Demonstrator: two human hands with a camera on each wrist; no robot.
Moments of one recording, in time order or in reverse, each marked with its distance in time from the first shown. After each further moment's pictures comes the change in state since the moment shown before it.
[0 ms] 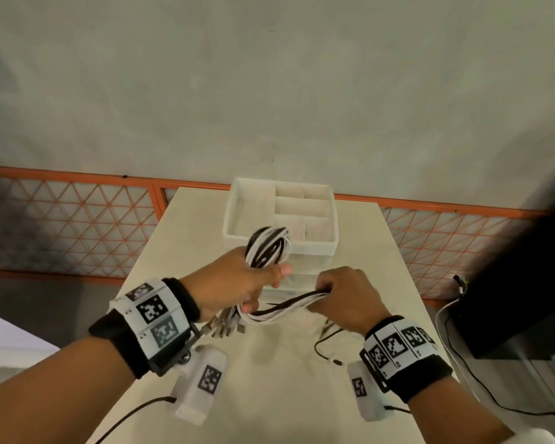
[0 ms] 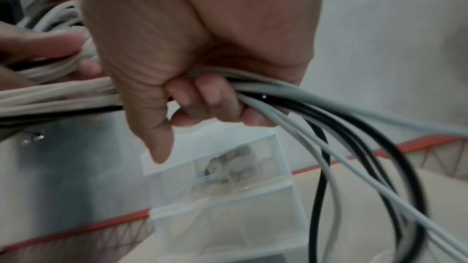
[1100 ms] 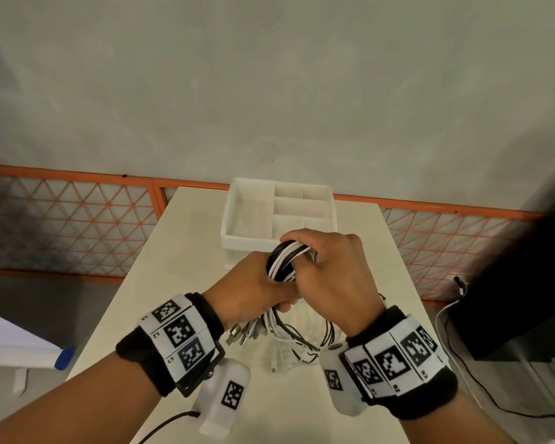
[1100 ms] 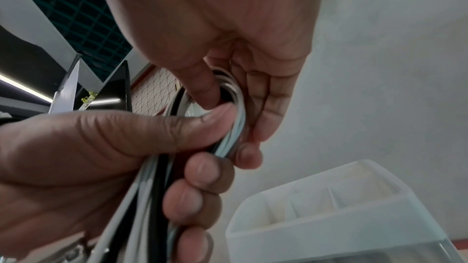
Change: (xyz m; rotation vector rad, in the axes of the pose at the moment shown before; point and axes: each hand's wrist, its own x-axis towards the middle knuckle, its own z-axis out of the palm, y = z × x) left_hand 0.009 -0.005 0.024 0.103 0.047 0.136; right_hand -0.028 -0.070 -0.030 0.283 0.337 -0.391
